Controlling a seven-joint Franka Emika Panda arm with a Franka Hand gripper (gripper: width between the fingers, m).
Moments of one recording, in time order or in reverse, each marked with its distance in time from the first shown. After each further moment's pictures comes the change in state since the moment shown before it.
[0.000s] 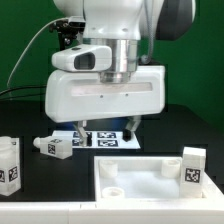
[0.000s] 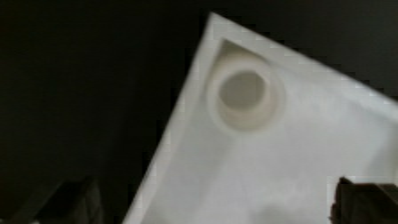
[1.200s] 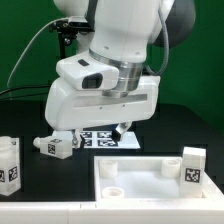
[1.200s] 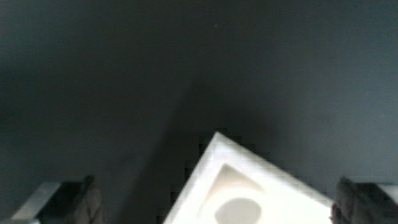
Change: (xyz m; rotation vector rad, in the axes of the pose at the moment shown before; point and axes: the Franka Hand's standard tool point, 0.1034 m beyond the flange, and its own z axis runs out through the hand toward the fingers) arm -0.040 -0.007 0.014 -0.010 -0.361 -0.060
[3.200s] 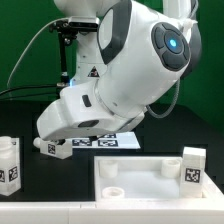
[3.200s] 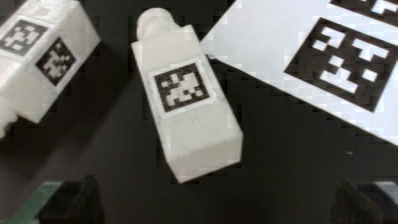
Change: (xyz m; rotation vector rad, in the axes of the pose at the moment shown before) arm -0.056 0.001 0.041 -0.075 -0.480 -0.017
